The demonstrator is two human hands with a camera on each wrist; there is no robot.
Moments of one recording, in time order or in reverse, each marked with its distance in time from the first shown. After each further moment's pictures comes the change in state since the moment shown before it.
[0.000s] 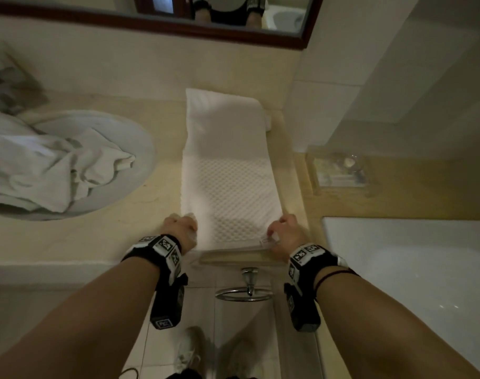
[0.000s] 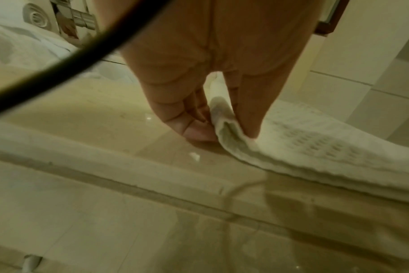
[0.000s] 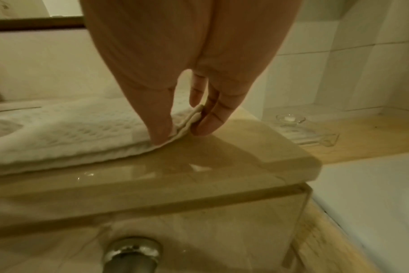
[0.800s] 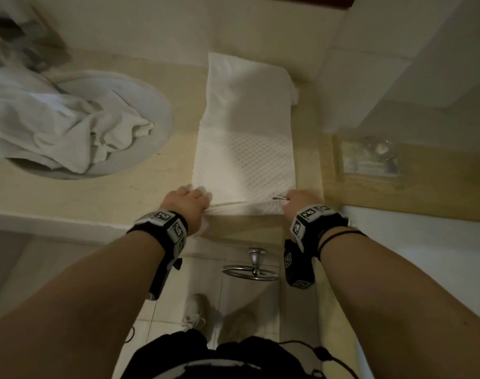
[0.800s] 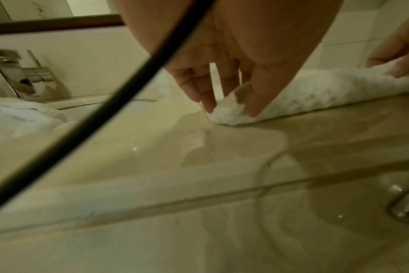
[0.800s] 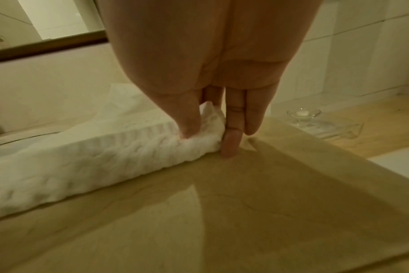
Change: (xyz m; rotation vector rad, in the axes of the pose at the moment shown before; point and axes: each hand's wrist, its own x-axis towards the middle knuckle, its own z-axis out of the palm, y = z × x) left_hand -0.035 0.007 -0.009 0.753 0.065 0.193; right_hand 0.041 -0.016 -0.029 -0.197 -0.136 0.043
